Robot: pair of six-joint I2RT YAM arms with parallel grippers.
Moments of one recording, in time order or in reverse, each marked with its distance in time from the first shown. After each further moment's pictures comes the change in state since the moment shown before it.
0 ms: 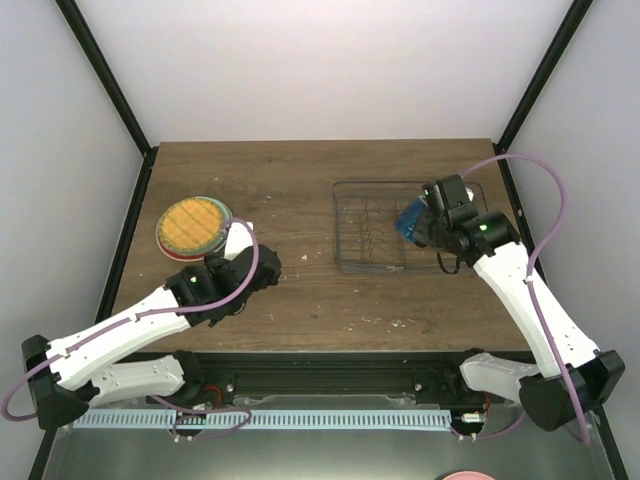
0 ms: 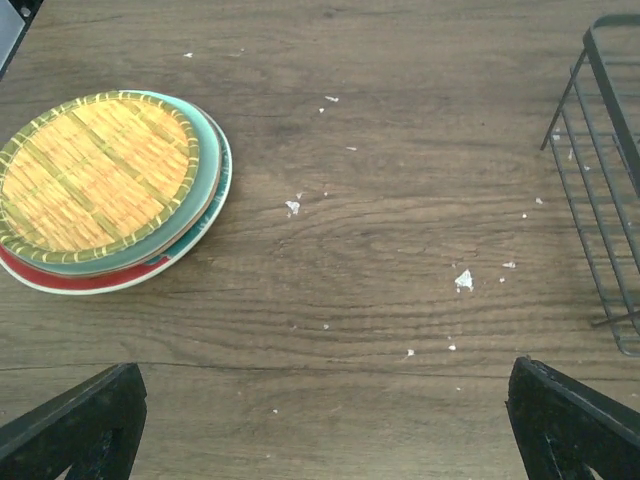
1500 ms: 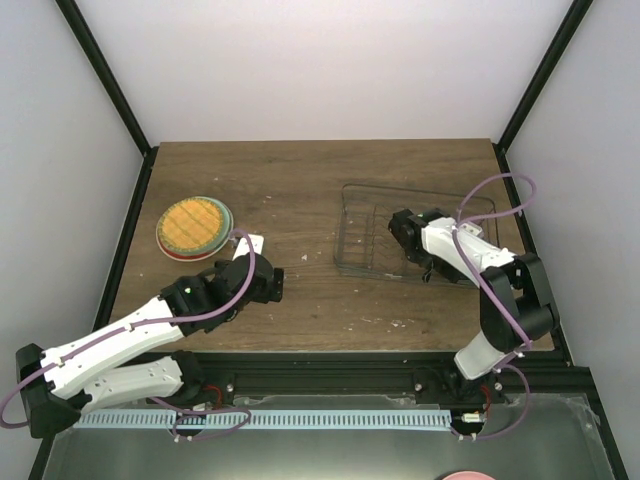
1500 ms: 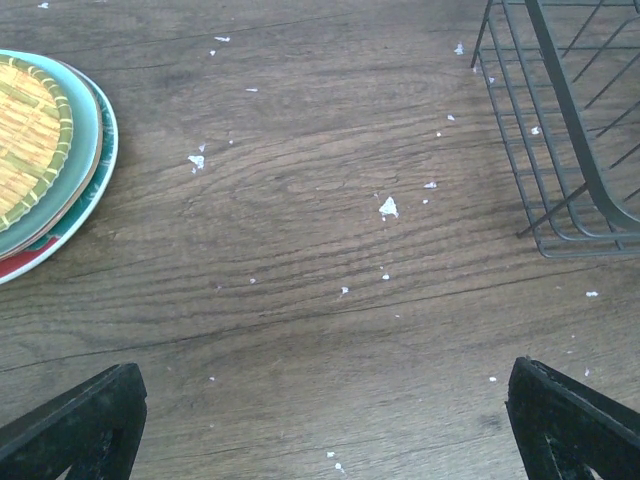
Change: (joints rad) left arm 0.002 -0.063 -0.102 0.101 0.215 0.145; right arm -0.011 0.414 -0.200 -0.256 0.644 0.666
